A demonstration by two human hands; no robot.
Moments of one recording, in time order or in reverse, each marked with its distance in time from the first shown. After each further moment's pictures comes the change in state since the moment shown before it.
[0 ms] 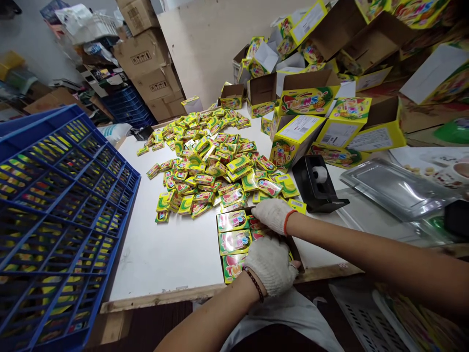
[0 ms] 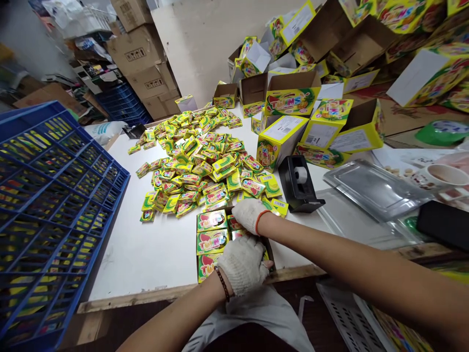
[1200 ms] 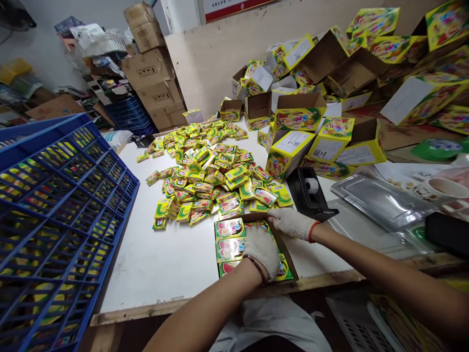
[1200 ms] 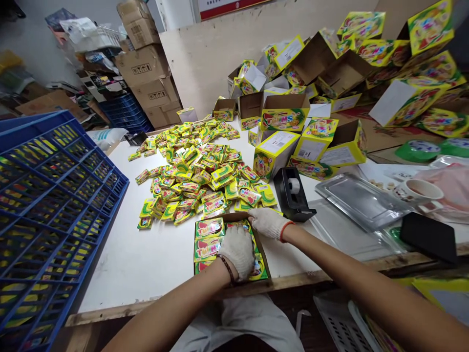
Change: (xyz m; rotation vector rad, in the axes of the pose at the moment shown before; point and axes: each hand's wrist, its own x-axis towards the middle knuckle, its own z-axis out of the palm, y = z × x) left_hand 0.033 -0.005 -0.004 0.220 0.016 -0.139; right_hand -0.032 0.054 0.009 0.377 0.001 0.207
